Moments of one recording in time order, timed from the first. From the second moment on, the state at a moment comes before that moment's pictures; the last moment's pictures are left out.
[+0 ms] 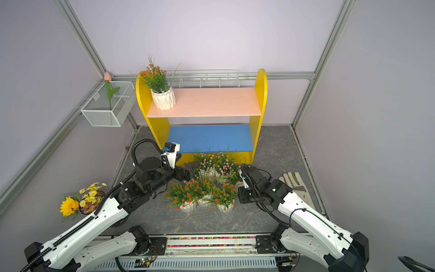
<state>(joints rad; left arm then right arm) -0.77 0.94 0.87 -0.21 -0.08 -0.23 0.75 0.95 0.83 -0.94 -0.07 0.58</state>
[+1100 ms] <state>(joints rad) -0.77 0.99 0.89 -0.22 -0.07 -0.23 0.78 1.06 0.67 -0.64 -0.10 0.68</state>
